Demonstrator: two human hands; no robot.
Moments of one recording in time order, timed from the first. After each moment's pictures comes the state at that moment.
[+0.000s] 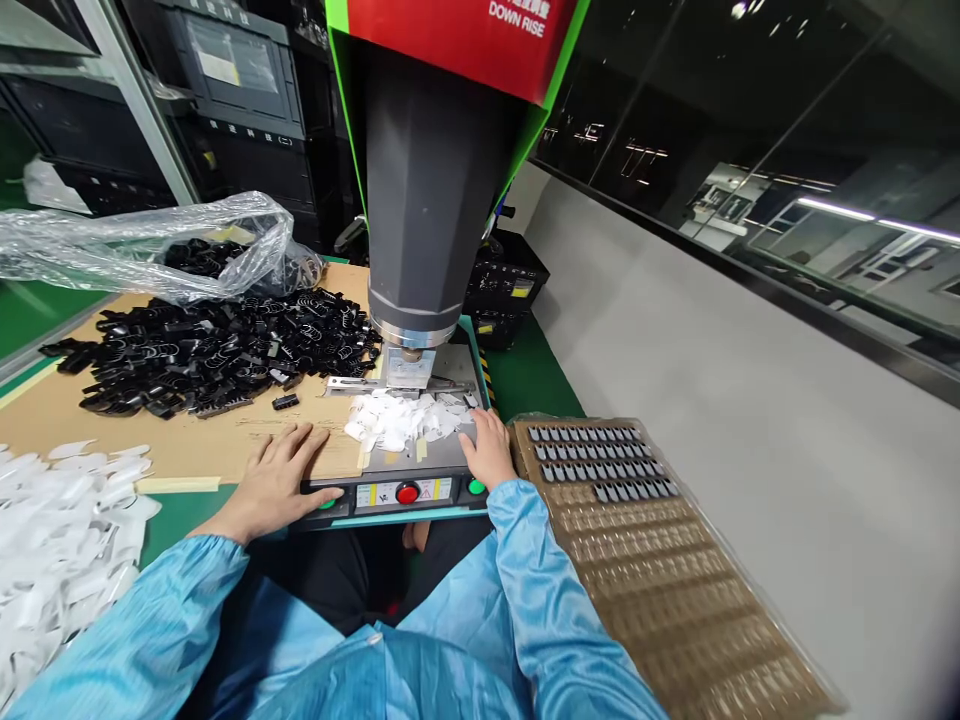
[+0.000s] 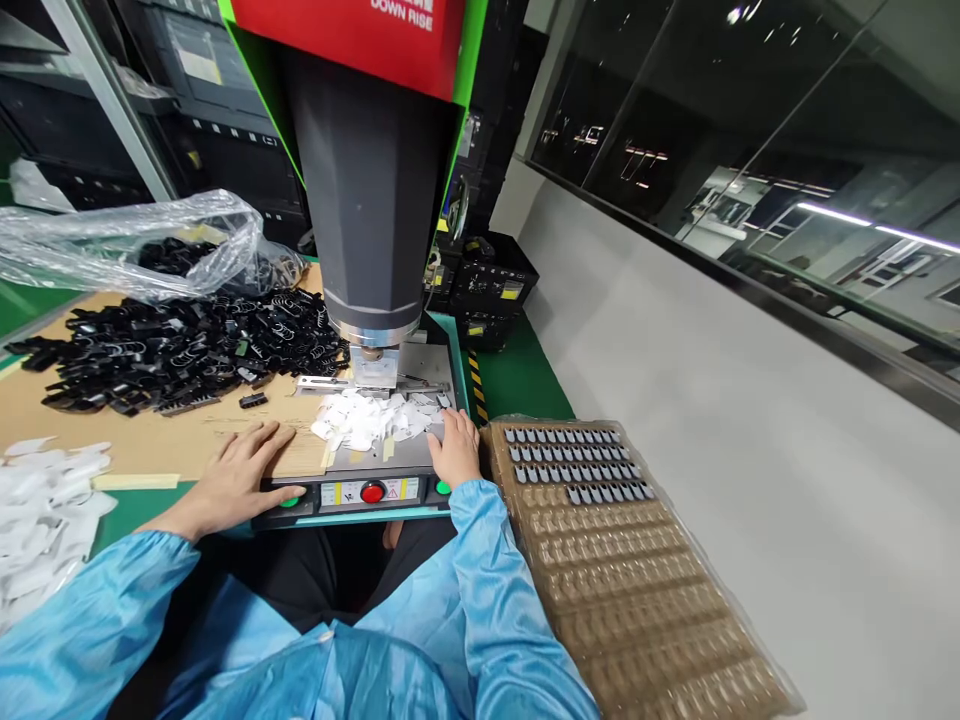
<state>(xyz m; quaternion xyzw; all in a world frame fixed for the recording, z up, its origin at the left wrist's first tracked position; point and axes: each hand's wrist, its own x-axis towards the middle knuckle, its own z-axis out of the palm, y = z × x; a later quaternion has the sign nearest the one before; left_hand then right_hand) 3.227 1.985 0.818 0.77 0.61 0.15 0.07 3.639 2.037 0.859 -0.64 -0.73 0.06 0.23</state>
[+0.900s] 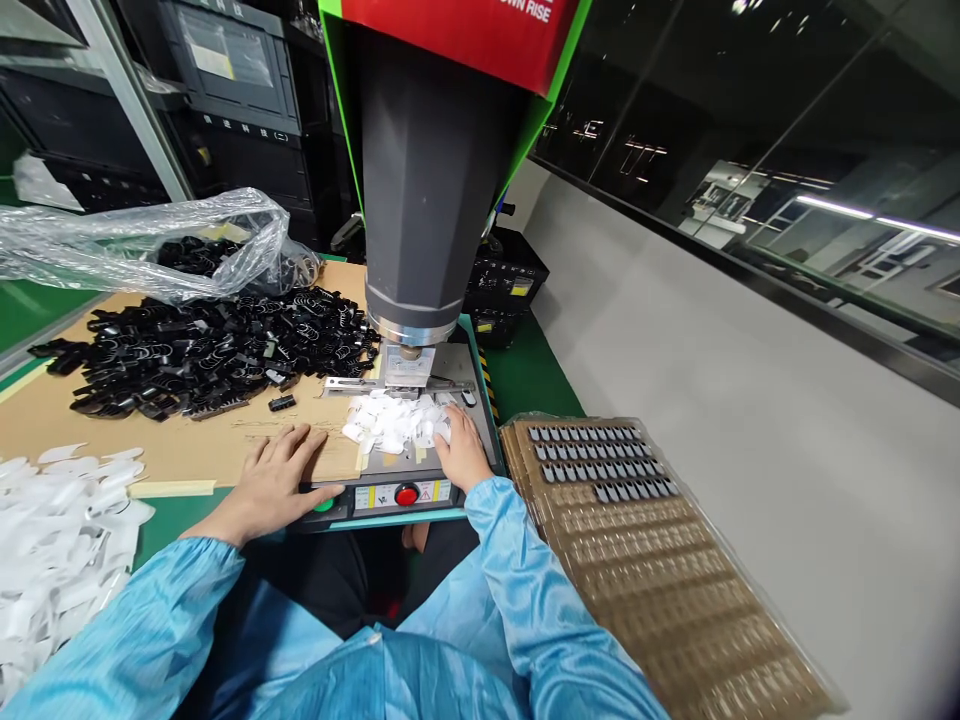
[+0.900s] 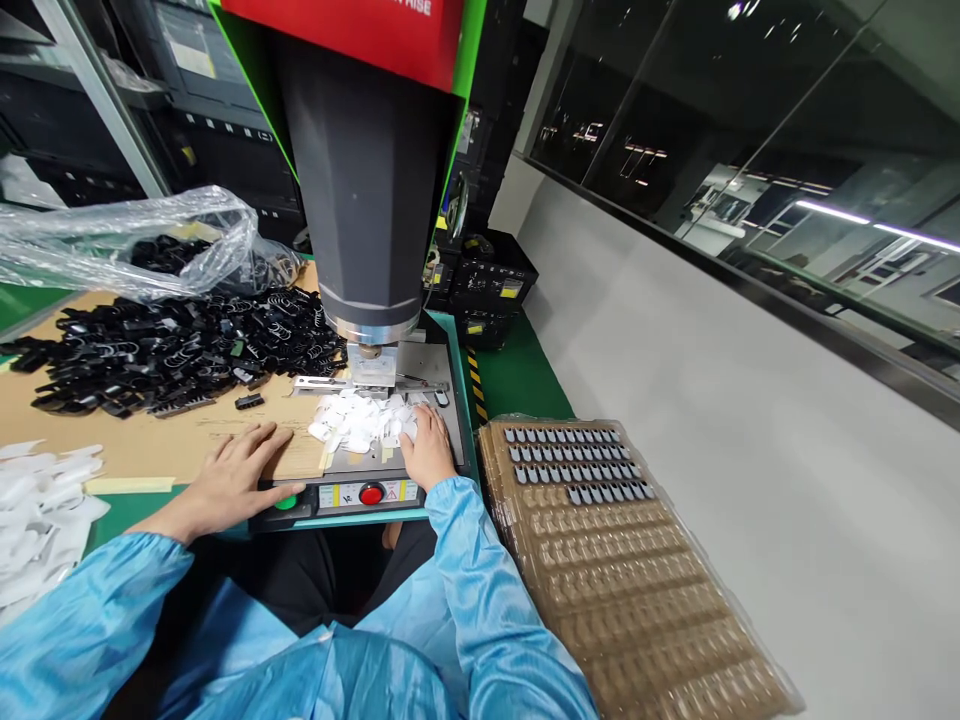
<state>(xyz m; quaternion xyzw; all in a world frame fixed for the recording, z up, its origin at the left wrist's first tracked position) 3.229 1.987 0.831 0.76 0.62 0.15 0.09 3.599 2.050 0.841 -0.55 -0.77 0.09 0.29</state>
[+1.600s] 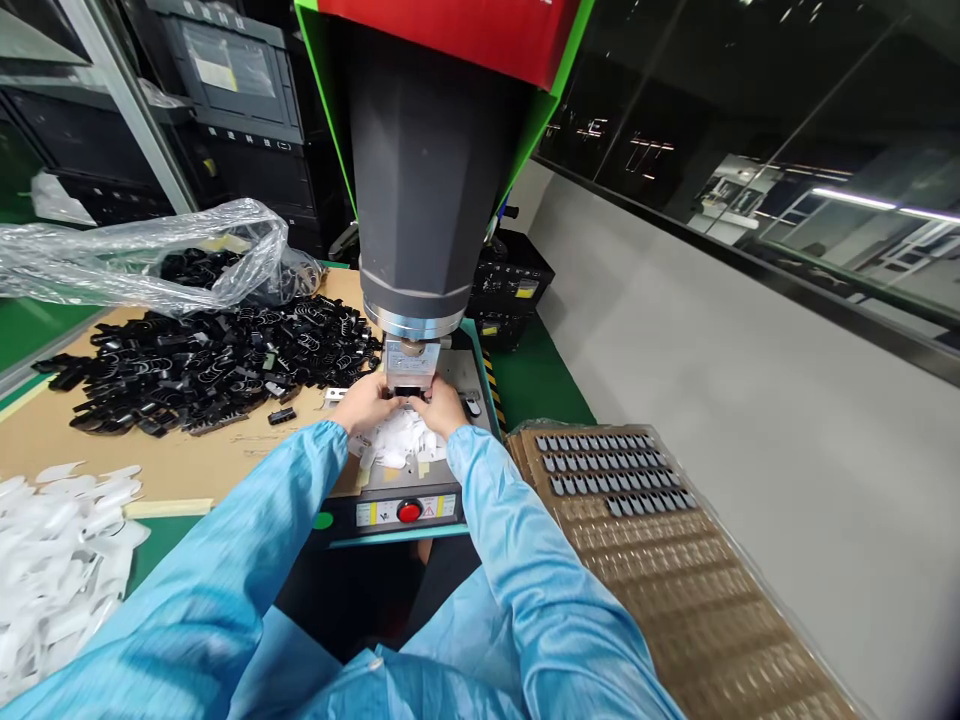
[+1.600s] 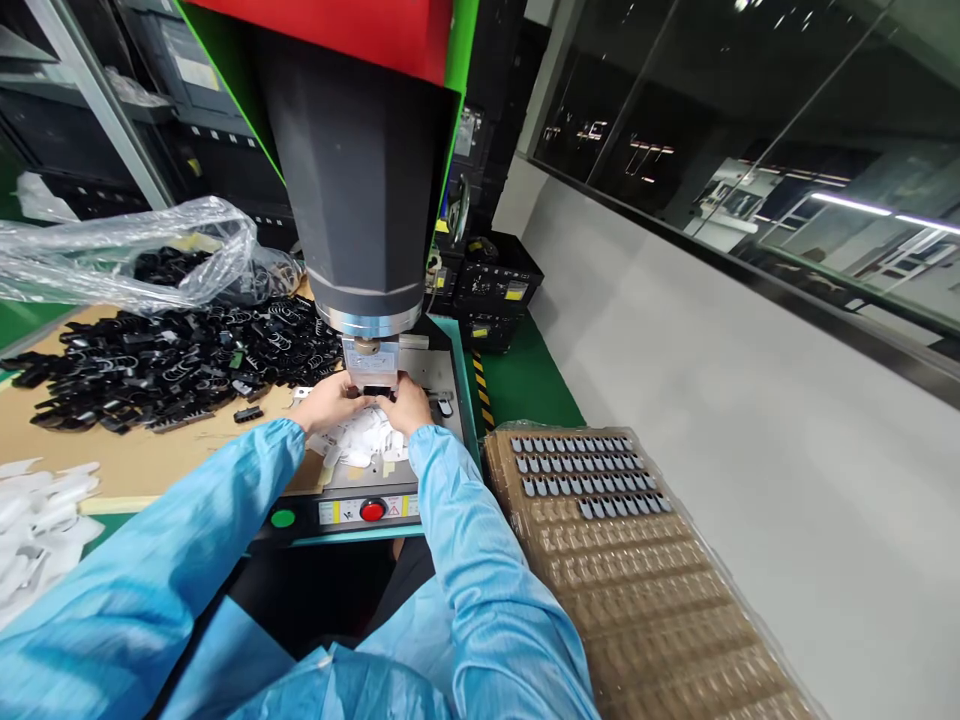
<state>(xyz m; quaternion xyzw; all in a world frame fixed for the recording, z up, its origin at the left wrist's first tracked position) 3.338 2.155 0.891 0.74 0.49 0.36 0.31 3.536 2.155 0.892 -0.59 -0.73 0.19 0.29</state>
